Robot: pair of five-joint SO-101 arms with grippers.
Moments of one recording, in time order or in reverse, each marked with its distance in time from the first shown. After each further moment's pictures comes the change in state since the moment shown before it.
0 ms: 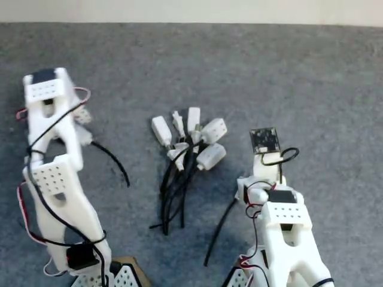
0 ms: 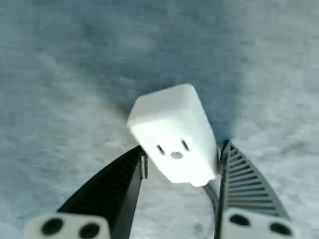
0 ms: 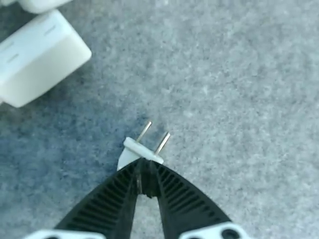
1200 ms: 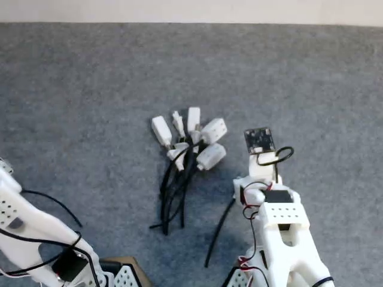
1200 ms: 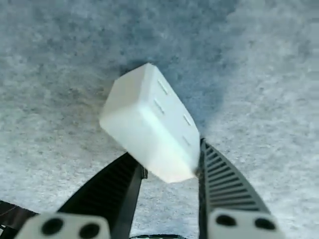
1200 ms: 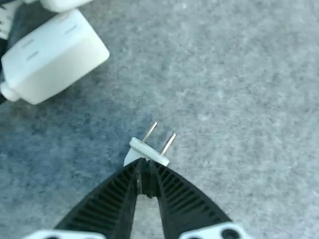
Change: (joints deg) left arm -31.0 -2.8 8.7 7.1 -28.6; right arm -2.5 0.0 0.0 -0.2 0.0
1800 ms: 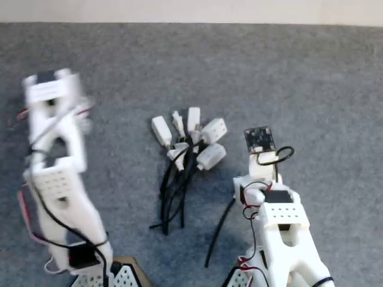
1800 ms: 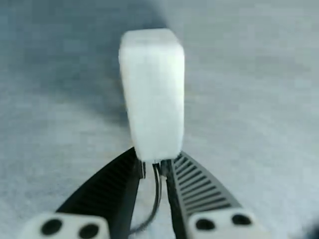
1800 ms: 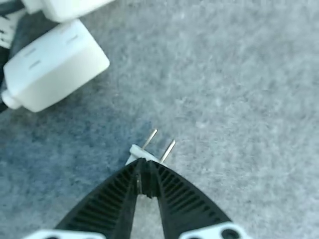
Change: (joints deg) left arm 40.4 -4.1 0.0 -4.1 -9.4; right arm 0.0 0.1 0.2 -1.8 0.0
